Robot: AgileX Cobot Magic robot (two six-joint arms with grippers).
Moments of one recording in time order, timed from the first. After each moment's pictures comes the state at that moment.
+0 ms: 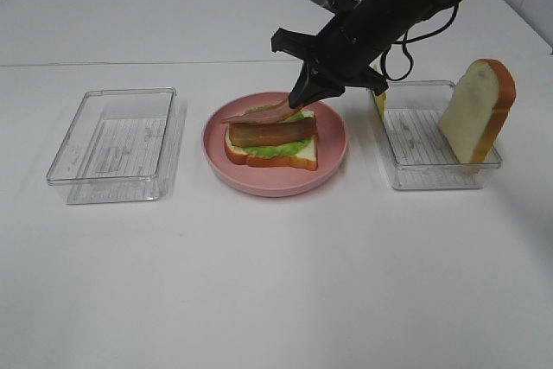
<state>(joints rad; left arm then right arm) -0.36 0.00 -0.50 -0.02 1.05 -0.02 0.34 2.20 -1.65 0.67 0.76 -0.17</state>
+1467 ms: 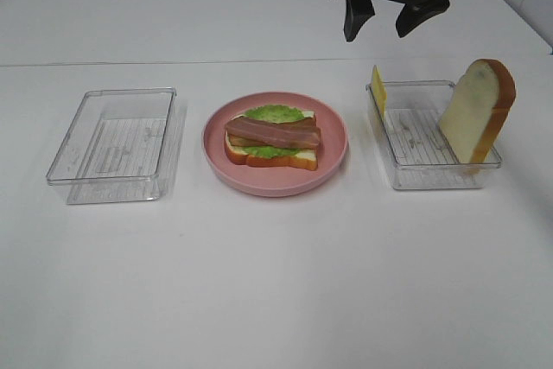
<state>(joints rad) -0.36 0.00 -0.50 -0.02 1.05 -0.02 0.34 2.06 -1.85 0.04 0.97 0.10</state>
